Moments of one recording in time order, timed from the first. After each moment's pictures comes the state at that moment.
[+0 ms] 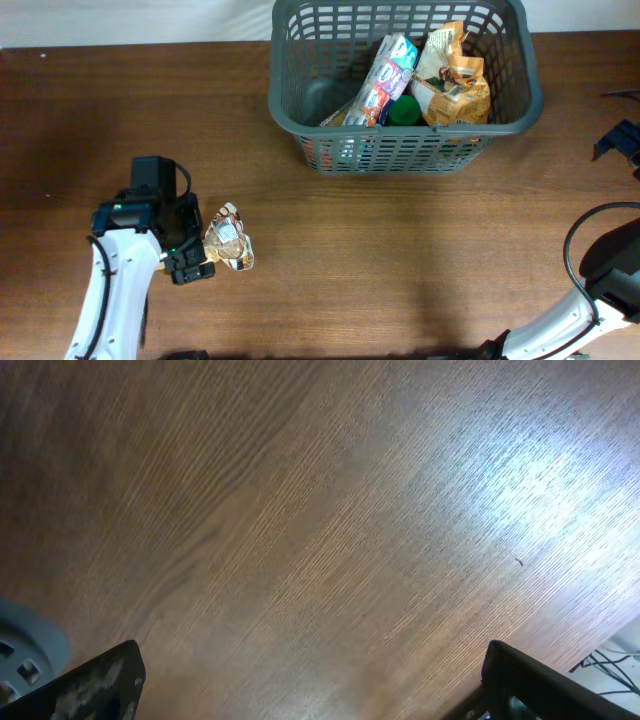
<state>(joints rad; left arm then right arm) 0.07 1.31 0.94 -1.05 0.09 -1.79 -0.63 2.03 2.04 -1.54 0.07 0.32</state>
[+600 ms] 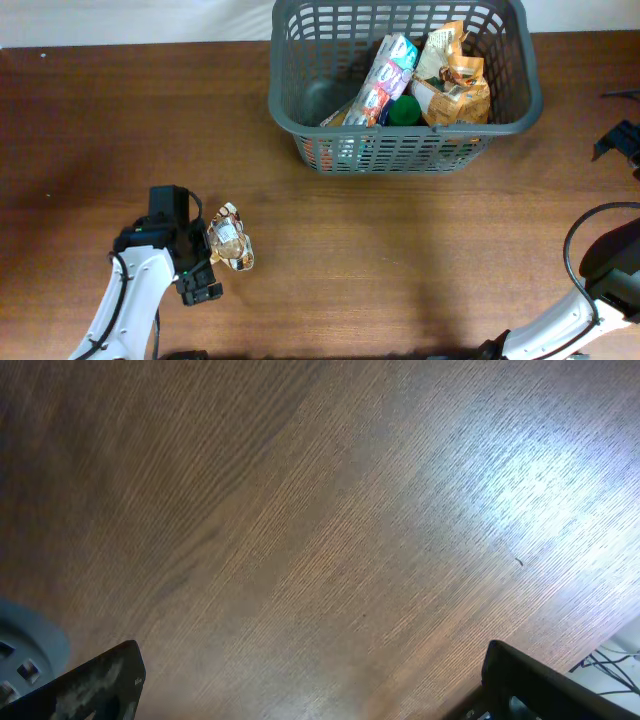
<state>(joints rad) 0.07 1.31 0.70 -0.85 0.05 -1.80 -0.63 2.03 2.04 -1.54 0.07 0.32</state>
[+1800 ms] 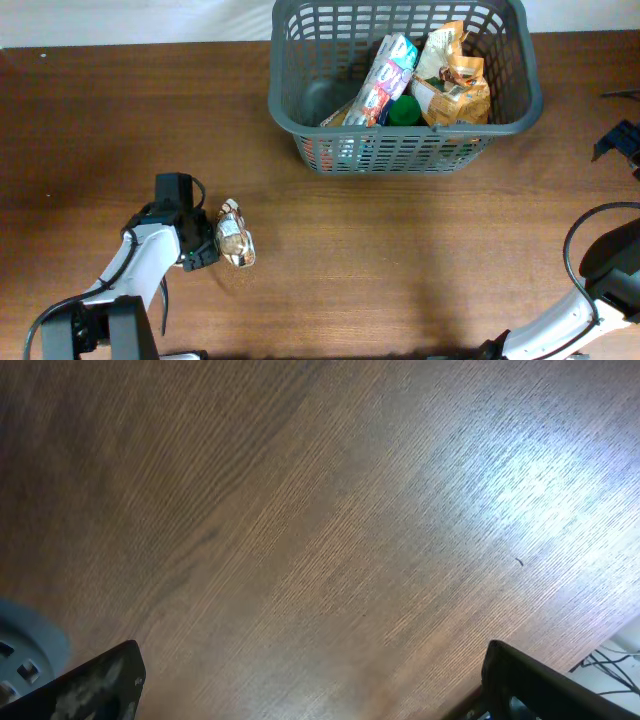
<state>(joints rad) 0.07 1.51 0.71 -0.56 0.08 -1.80 -0.63 2.03 2.04 -1.54 0.07 0.32</state>
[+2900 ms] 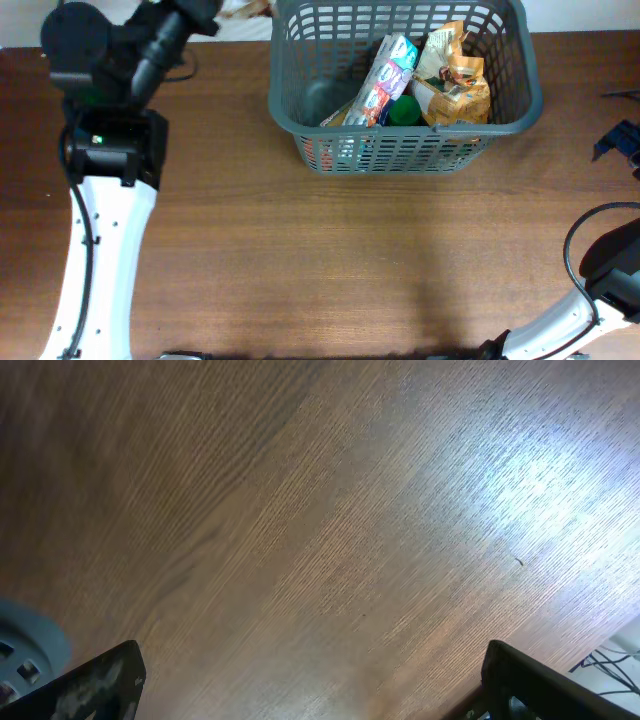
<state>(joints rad) -0.14 1.49 1.68 0.12 0.46 -0.63 -0.63 2.03 2.04 -1.54 0.07 0.32</state>
